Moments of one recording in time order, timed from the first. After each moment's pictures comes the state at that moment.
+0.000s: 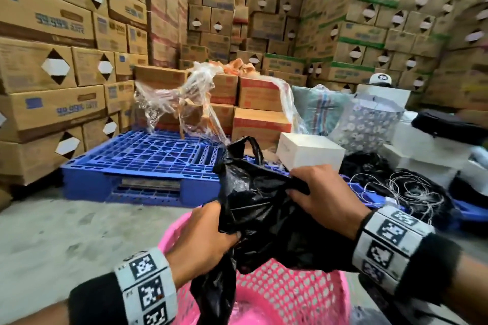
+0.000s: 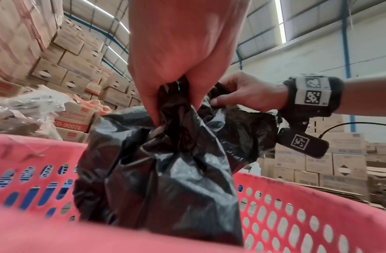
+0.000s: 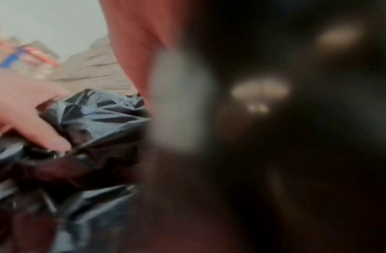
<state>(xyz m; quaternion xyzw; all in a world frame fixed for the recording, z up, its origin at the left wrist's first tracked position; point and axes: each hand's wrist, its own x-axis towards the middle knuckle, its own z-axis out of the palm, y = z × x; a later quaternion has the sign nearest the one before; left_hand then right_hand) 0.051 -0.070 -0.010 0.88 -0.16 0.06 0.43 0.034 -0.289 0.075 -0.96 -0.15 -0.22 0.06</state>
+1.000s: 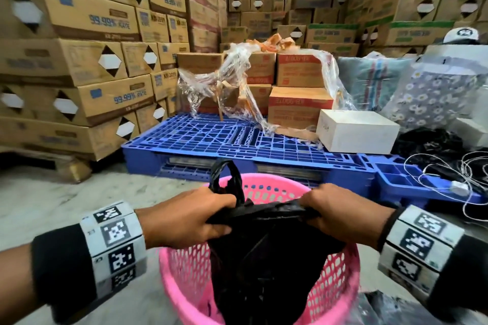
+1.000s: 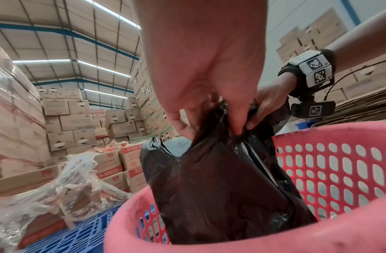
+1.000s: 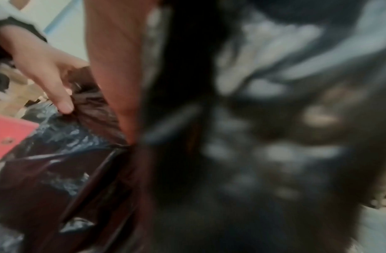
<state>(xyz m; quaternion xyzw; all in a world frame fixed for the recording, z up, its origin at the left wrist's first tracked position) 0.018 -0.062 0.024 0.94 -0.33 0.00 0.09 0.035 -0.325 0.028 -0.95 -0.30 0.01 -0.01</state>
